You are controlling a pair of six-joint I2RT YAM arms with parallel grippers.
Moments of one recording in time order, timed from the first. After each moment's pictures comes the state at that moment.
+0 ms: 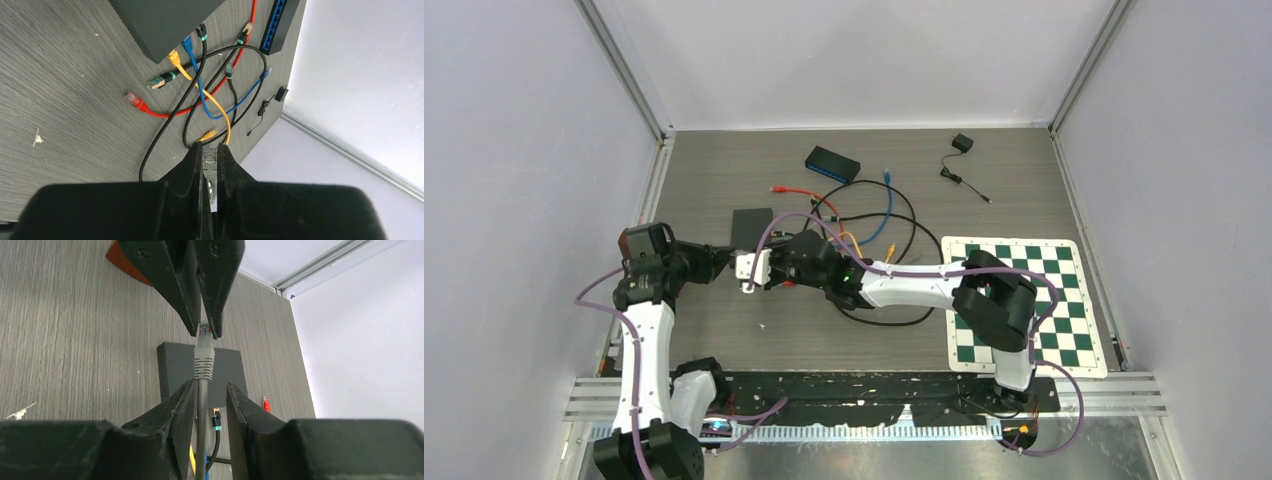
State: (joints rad) left arm 0.25 0.85 0.75 -0.69 0.38 -1.22; right arm 1.14 1.90 1.28 0.42 -0.07 -0.75
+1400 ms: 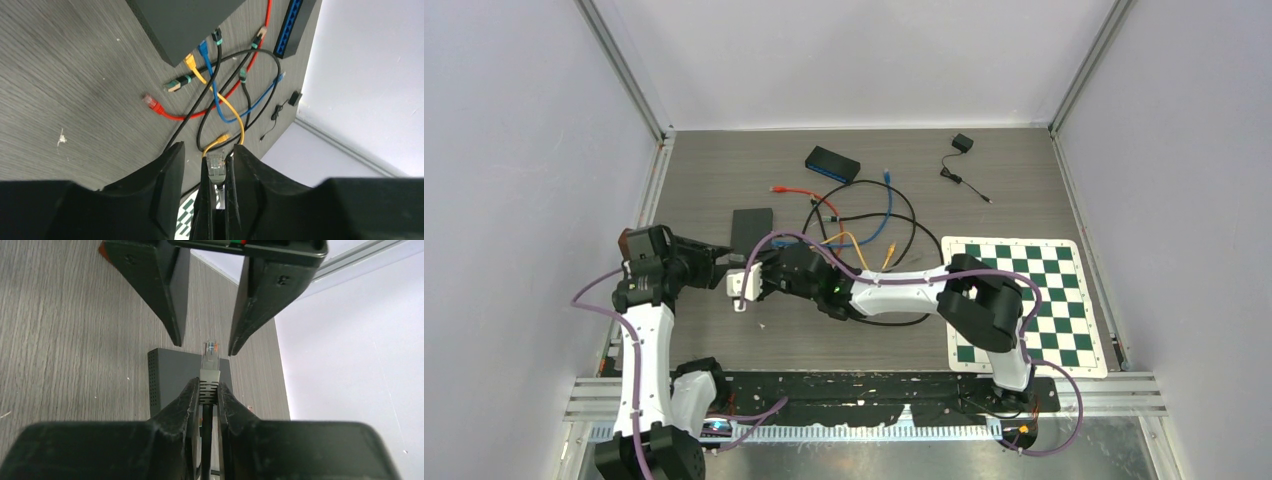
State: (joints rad) left arm 0.26 0.84 0.76 -0.74 0.36 -1.19; right arm 1.19 1.97 1.30 0.49 0.00 -0.89
